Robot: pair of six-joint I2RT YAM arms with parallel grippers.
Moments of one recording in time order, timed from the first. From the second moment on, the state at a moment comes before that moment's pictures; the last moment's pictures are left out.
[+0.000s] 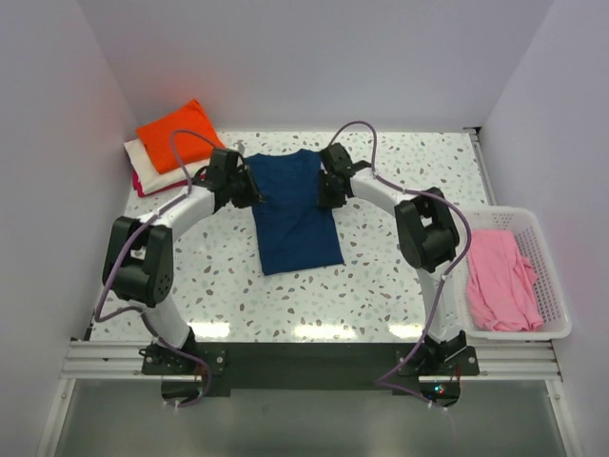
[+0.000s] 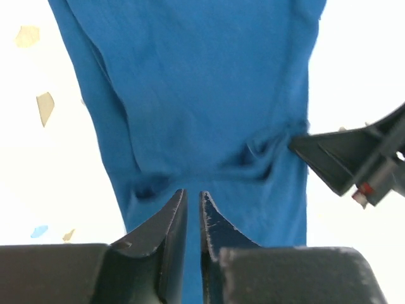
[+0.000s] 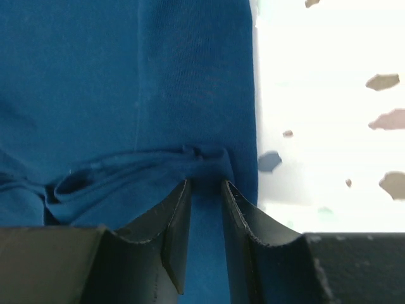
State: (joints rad) left arm -0.26 1.77 1.20 -0.24 0.18 -0.58; right arm 0.51 2.20 1.70 -0.52 0.03 0.51
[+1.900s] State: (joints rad) left arm -0.39 1.81 1.13 -0.04 0.29 -0.65; right arm 0.56 2.00 1.55 -0.50 0.07 0.51
